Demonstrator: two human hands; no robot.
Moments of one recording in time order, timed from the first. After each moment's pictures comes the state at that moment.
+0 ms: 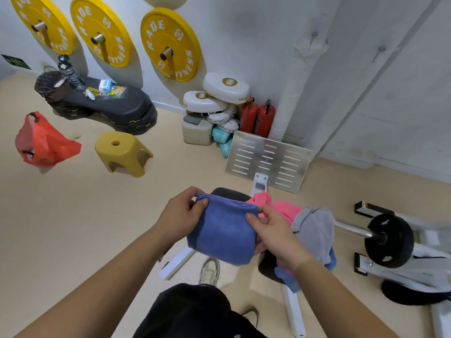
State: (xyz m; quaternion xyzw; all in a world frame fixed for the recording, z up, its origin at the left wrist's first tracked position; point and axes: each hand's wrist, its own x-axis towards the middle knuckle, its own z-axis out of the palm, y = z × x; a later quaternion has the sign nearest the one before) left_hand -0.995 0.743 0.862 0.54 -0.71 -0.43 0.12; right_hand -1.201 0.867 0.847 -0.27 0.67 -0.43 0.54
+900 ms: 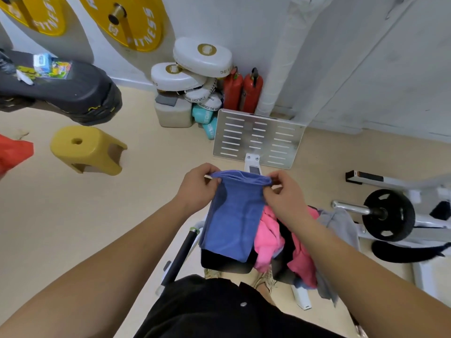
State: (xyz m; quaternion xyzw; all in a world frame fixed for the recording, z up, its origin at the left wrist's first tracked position) left_hand -1.069 0.562 0.781 0.48 -0.73 -0.49 0.09; right_hand -1.251 0.707 0.796 -0.30 0.81 -0.39 0.31
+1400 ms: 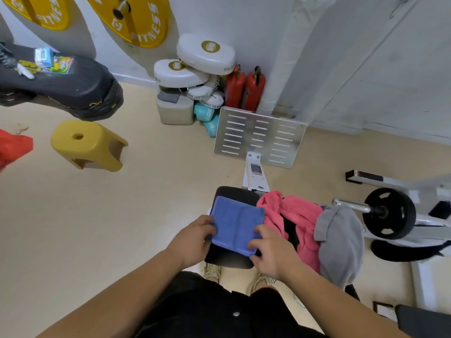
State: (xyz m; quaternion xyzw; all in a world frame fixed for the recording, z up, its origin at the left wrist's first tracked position) left_hand -0.973 0.647 0.715 0.33 -0.85 -0.38 -0.11; right_hand -1.188 0.807 0.718 -0.58 0.75 0.01 0.32
